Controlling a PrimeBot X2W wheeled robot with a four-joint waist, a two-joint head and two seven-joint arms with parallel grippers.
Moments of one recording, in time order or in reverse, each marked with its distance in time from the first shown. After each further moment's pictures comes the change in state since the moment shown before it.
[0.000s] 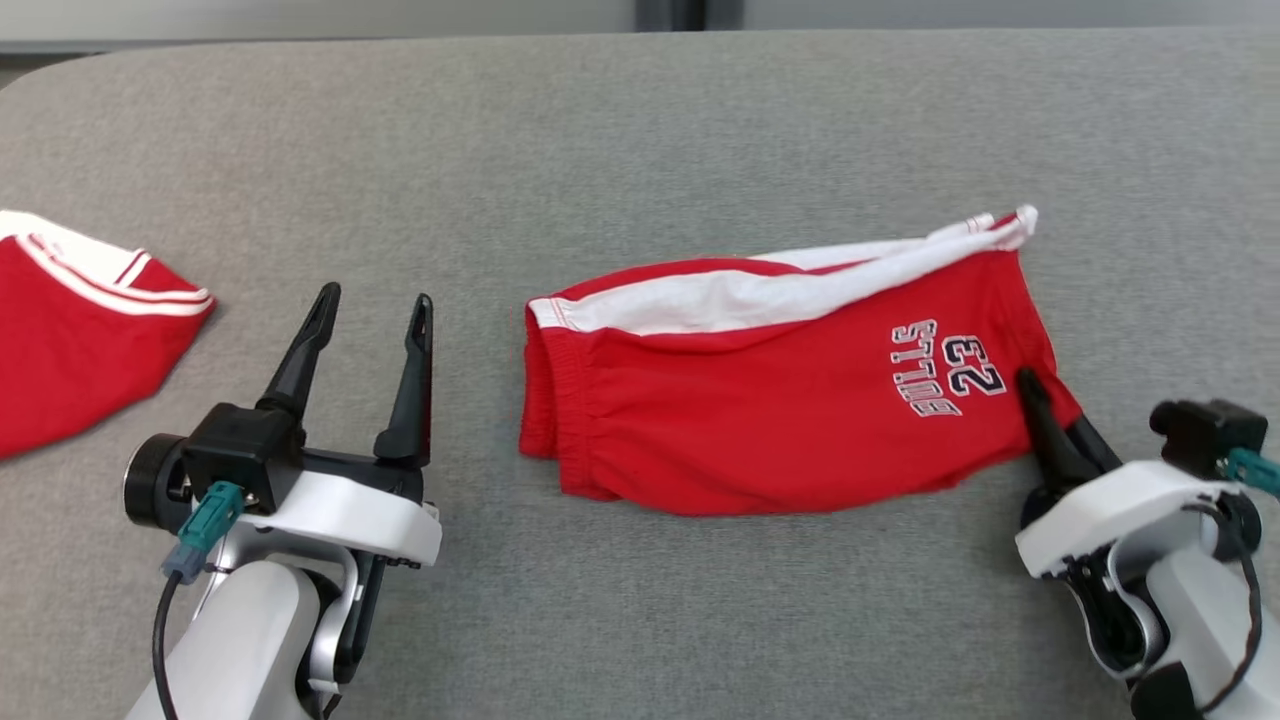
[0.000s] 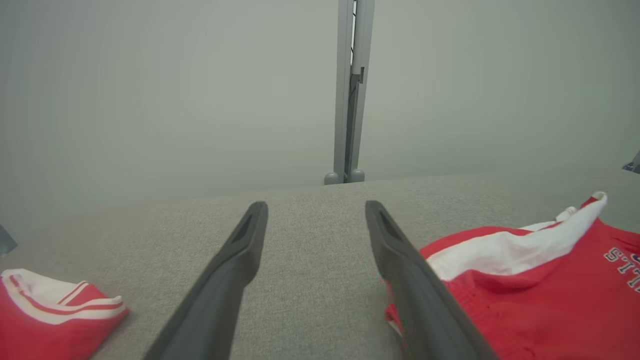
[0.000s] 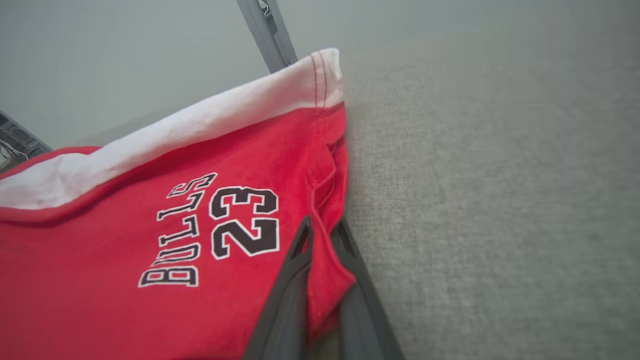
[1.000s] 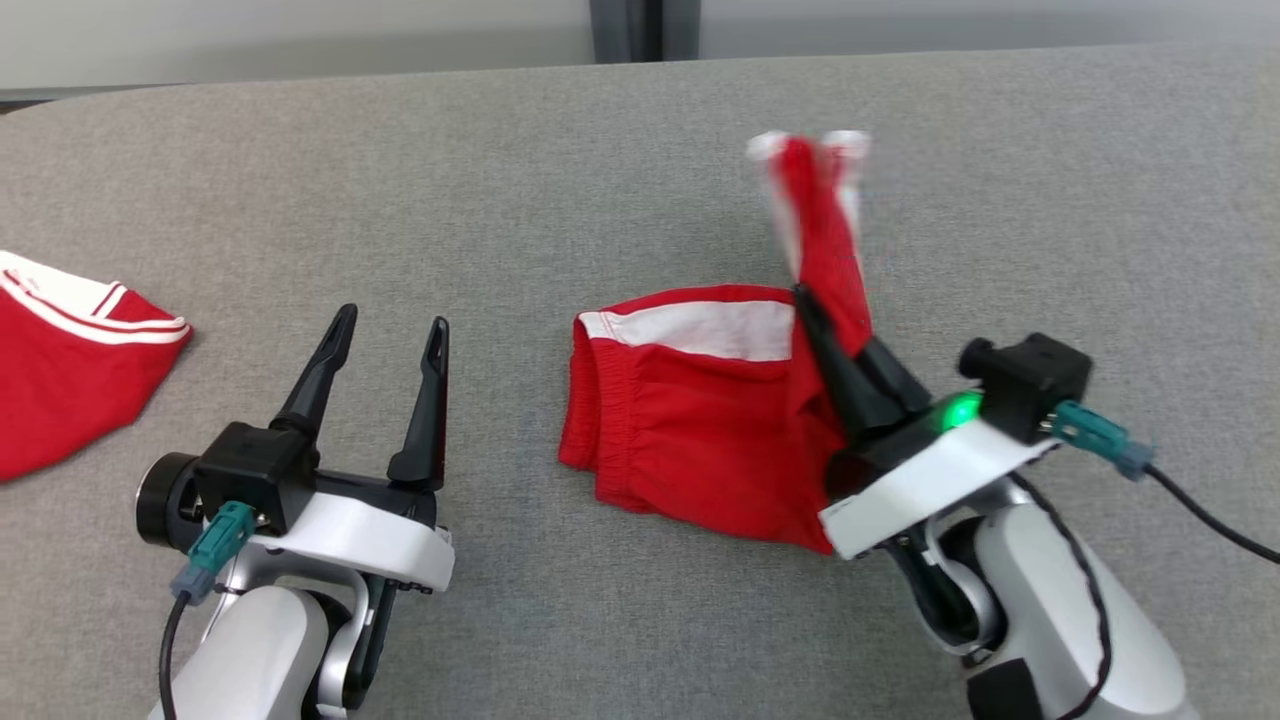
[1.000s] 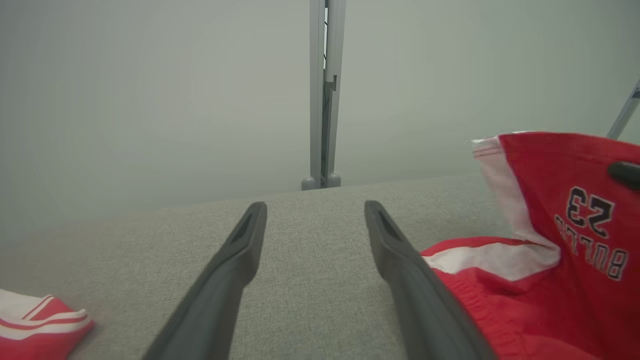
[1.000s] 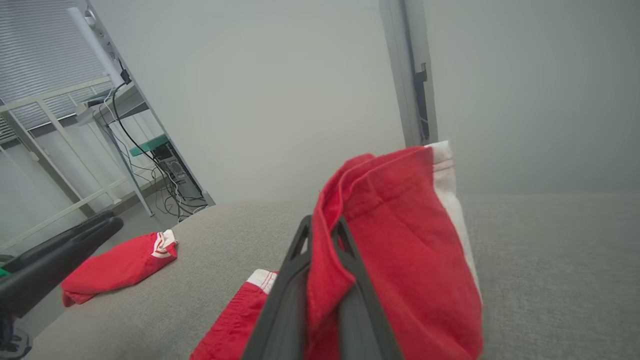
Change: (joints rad) left arm 0.051 0.030 -0.016 -0.091 -0.012 0.030 0.050; right arm 0.028 0.185 0.052 -0.427 -0.179 0.000 0.099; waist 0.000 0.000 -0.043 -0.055
